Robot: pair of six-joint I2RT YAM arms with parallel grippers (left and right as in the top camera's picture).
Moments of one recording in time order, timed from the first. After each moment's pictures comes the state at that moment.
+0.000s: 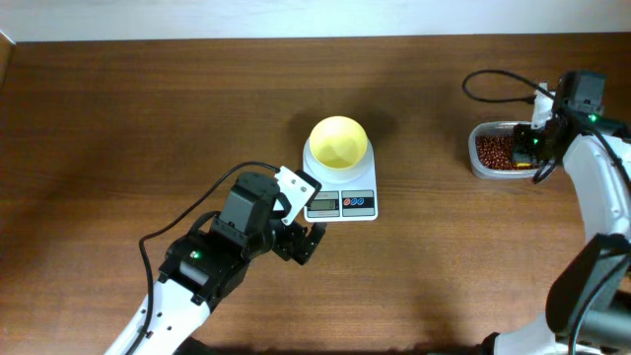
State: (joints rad) left arm -0.53 1.07 0.86 -0.60 0.12 0.08; right arm -0.26 1.75 1.36 -0.76 0.02 -0.14
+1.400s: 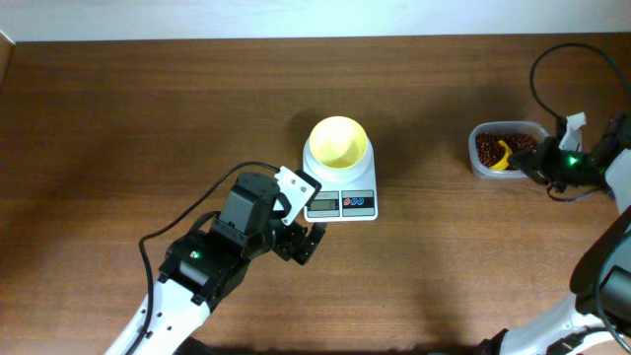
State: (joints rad) left arm -0.53 1.07 0.86 -0.60 0.12 0.08; right arm -0.54 1.93 1.32 -0.76 -0.78 0.00
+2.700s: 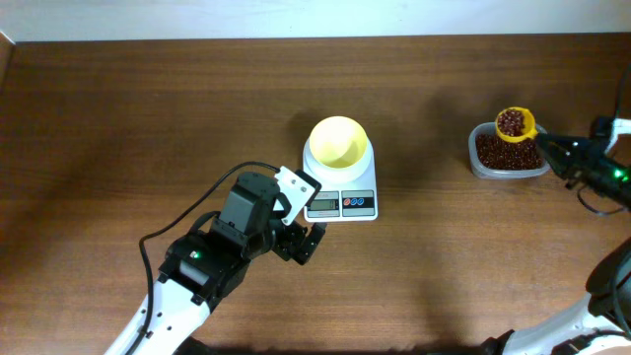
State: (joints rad) left arm -0.53 1.07 0.86 -0.60 0.12 0.08; right arm -0.69 1.94 1.31 -0.75 -1.44 0.01
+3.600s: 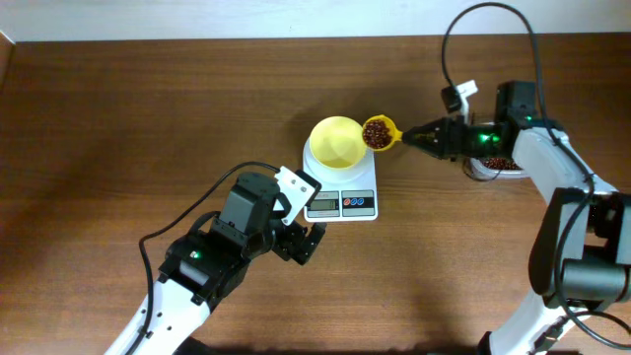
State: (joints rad) left arm -0.53 1.07 0.86 -0.60 0.12 0.08; right arm -0.10 1.94 1.30 -0.57 -1.38 0.04
